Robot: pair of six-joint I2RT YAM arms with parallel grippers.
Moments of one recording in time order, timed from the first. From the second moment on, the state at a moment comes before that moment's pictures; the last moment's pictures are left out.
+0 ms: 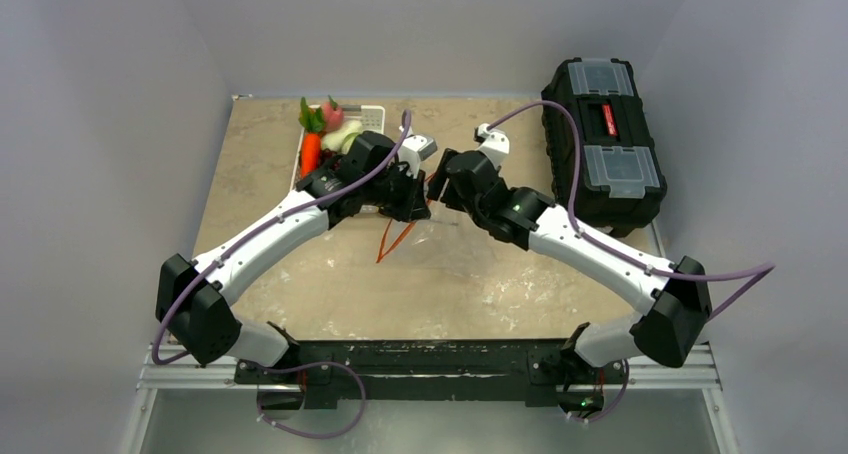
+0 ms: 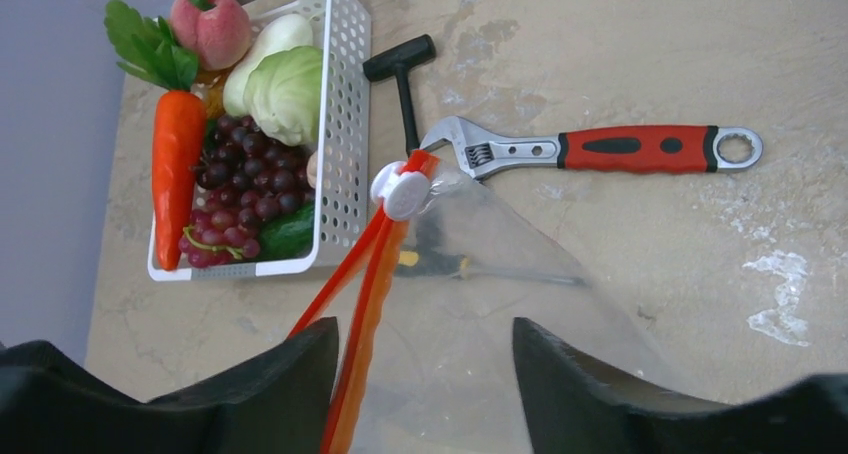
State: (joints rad) left arm -0.67 1.43 1.26 -0.52 0.36 -0.22; right arm 0.84 1.40 1.22 -0.42 0.49 0.85
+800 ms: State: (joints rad) left arm -0.67 1.17 1.20 -0.50 0.26 -0.16; right arm 0.88 1.24 1.08 -0.25 0.36 0.64
